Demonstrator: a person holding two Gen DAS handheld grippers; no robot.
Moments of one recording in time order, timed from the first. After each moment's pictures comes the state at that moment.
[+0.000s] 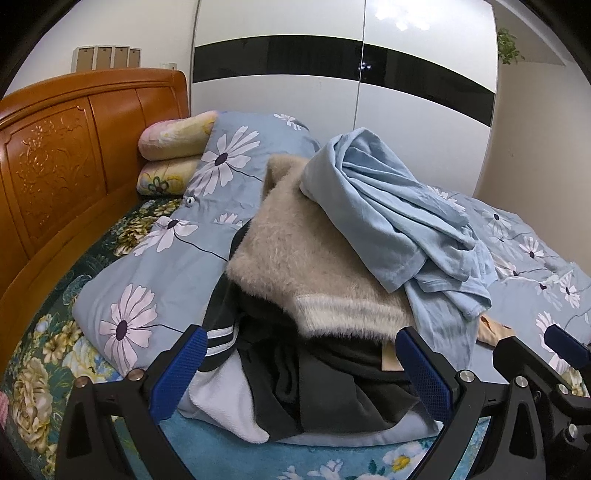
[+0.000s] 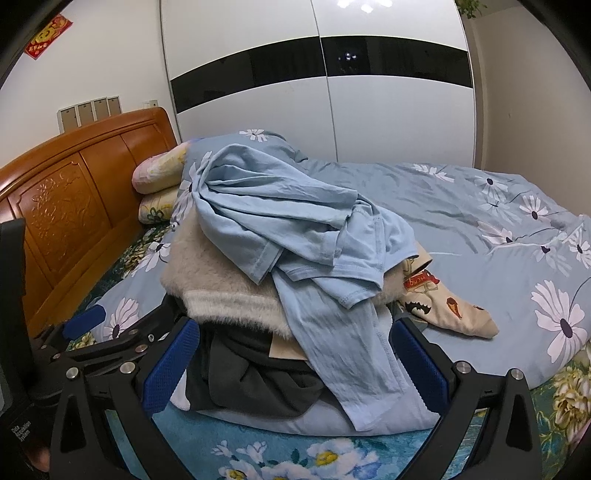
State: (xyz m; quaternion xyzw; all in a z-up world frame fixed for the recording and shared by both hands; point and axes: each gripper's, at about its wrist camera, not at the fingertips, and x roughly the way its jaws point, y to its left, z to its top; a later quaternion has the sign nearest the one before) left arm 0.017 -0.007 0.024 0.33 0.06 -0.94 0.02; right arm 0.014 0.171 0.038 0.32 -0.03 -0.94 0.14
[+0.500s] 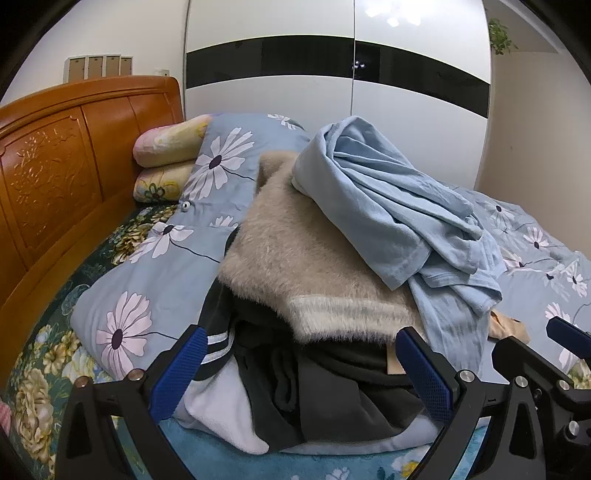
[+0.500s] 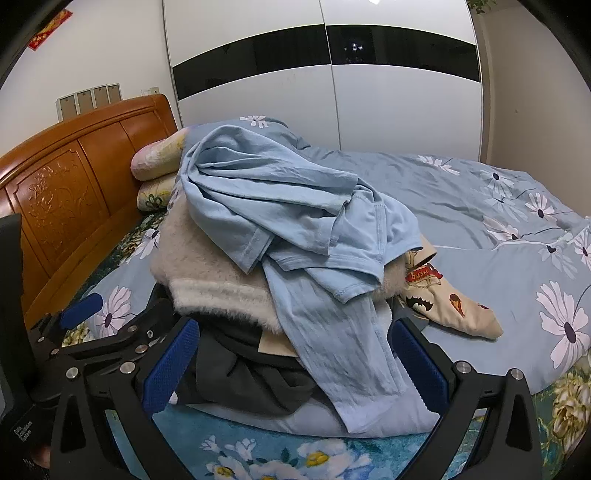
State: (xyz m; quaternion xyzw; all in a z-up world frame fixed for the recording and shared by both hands) left arm 0.004 0.001 0.011 0.32 0.03 -0.95 0.02; right arm -0.003 0.175 0.024 0.34 -0.01 -0.93 0.15
